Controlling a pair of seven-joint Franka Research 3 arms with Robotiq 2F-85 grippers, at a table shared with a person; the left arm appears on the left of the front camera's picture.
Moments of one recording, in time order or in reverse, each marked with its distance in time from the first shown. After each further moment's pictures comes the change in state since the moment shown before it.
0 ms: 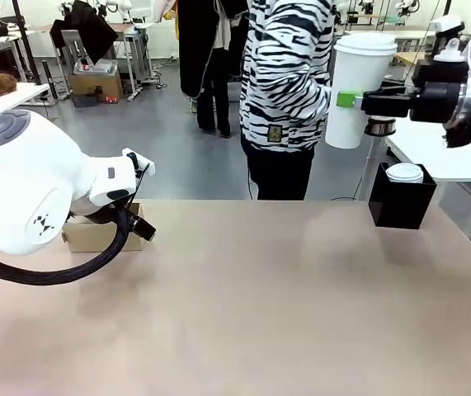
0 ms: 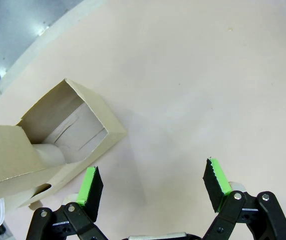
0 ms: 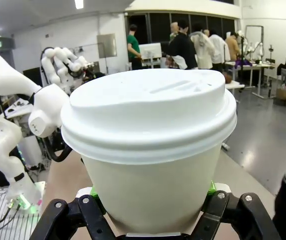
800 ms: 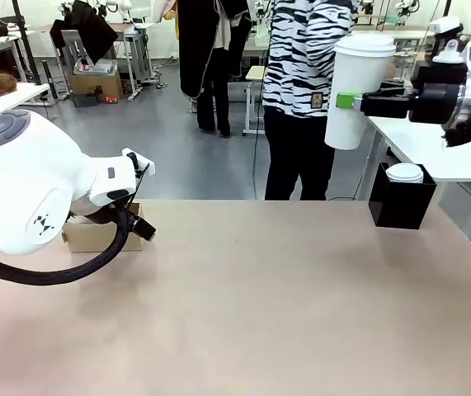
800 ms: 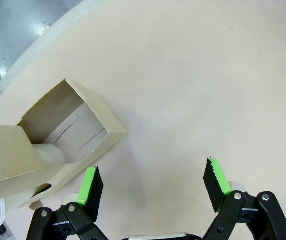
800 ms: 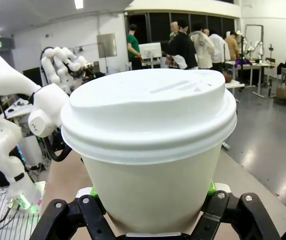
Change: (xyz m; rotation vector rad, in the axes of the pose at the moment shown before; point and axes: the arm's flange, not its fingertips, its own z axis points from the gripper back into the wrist) left arm 0.000 0.000 0.000 0.000 0.000 0.000; right arm -0.001 -0.001 0.000 0.000 0.001 -0.002
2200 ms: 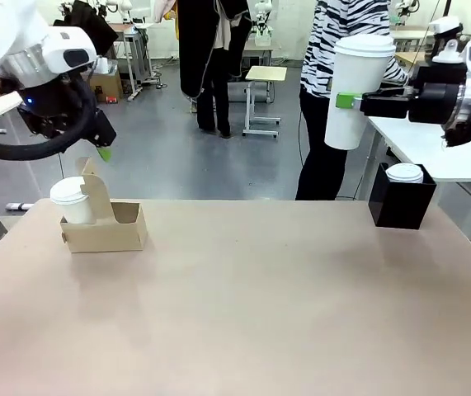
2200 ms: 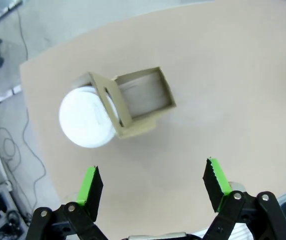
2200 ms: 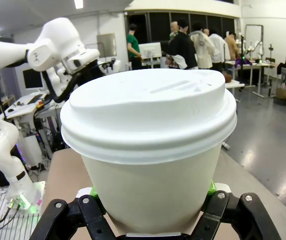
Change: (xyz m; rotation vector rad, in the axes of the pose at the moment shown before) left arm 0.099 0.094 0.139 0.061 0.235 0.338; right arm 0.000 0.000 0.000 0.000 0.000 0.000
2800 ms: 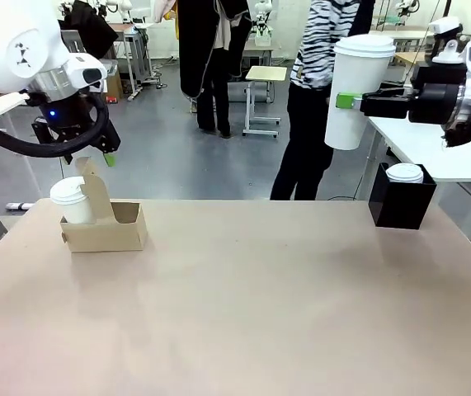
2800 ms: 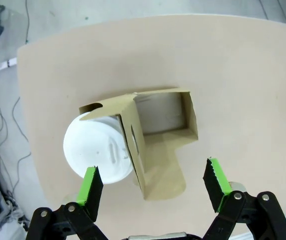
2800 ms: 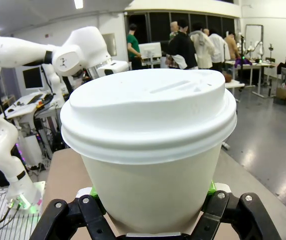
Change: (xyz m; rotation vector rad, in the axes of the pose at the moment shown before) left arm 0.042 0.028 -0.066 0.018 0.078 0.166; right arm 0.000 0.000 0.000 0.000 0.000 -0.001
